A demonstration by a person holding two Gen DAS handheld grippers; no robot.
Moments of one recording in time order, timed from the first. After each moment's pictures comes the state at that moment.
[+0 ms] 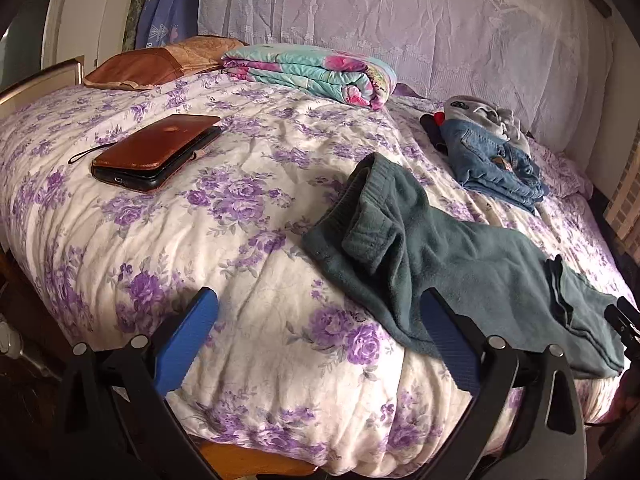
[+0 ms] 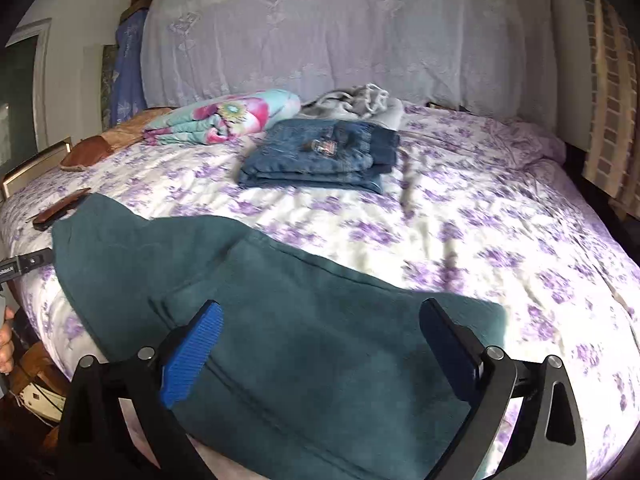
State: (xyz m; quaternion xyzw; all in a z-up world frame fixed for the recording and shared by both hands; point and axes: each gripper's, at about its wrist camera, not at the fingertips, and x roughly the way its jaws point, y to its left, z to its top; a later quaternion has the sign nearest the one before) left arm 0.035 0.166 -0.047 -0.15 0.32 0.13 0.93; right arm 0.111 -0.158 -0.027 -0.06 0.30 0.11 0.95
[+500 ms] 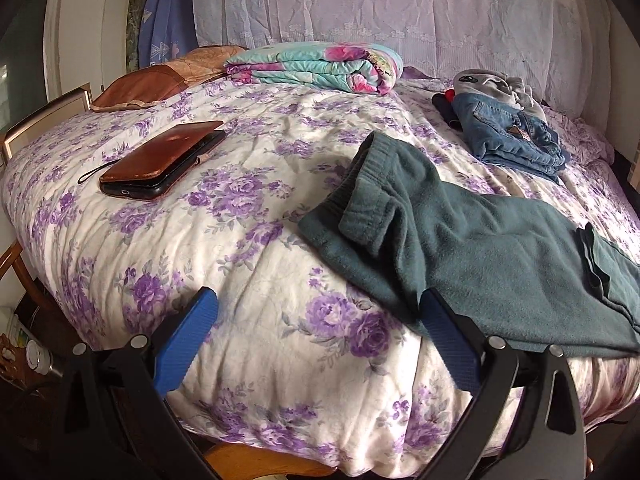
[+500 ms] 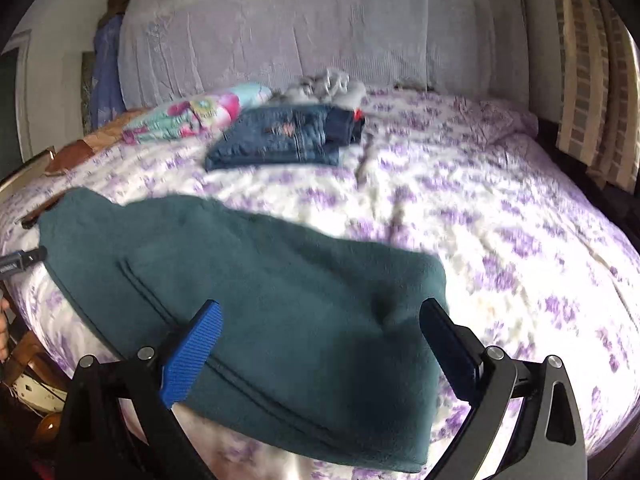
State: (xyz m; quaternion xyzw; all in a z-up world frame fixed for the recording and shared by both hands) left arm 0.040 0.152 -0.052 -0.09 0.34 0.16 0.92; right arm 0.104 -0.198 -0.050 -0.04 0.33 0.08 0.94
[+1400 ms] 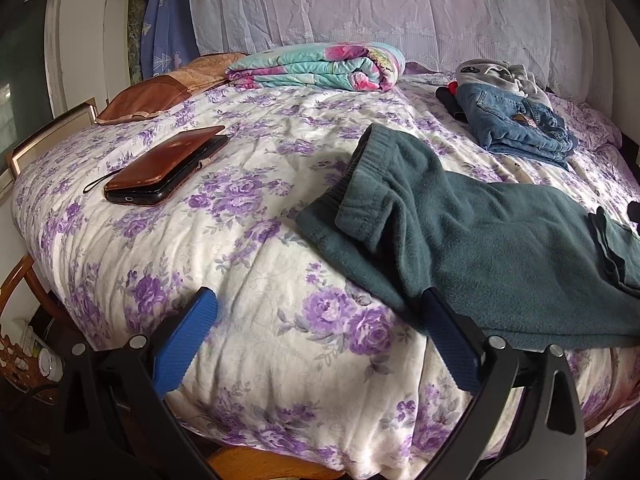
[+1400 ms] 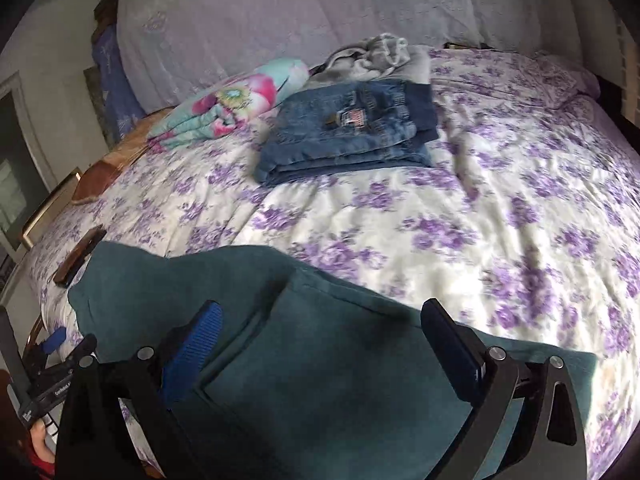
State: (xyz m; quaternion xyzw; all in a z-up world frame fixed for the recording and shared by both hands) left arm 0.043 0.143 -0.056 -0.06 0.34 0.18 0.92; right arm 0.189 -0.108 -0.024 0.02 0.39 0.18 0.90
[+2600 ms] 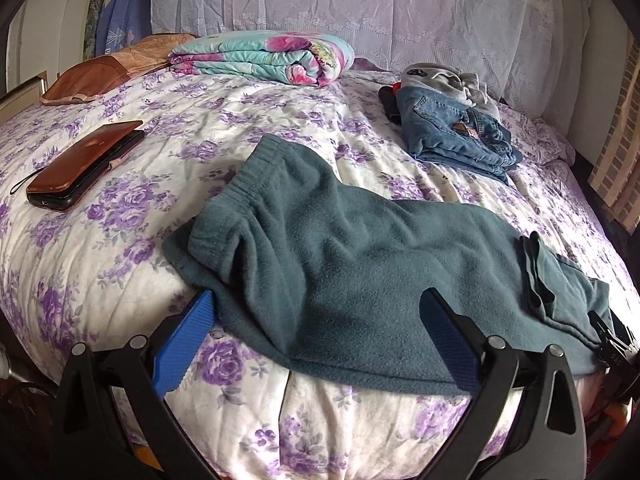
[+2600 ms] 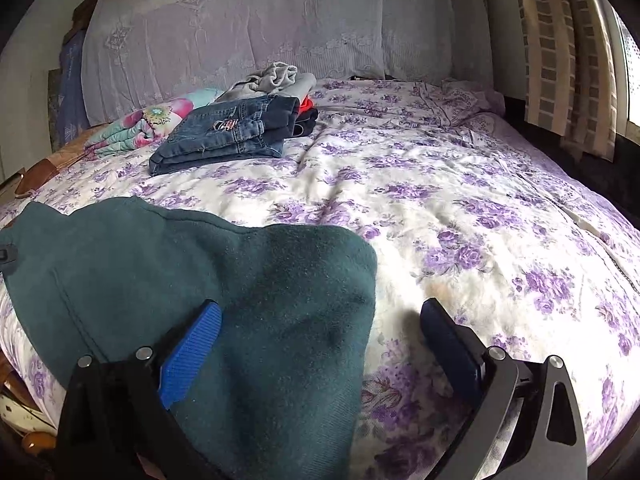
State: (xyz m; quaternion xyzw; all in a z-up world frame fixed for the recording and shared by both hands) left arm 0.076 0.110 -0.045 -0.13 0.35 0.08 0.93; right arm 0.118 -0.237 -0.068 -0.01 0.29 0.03 0.96
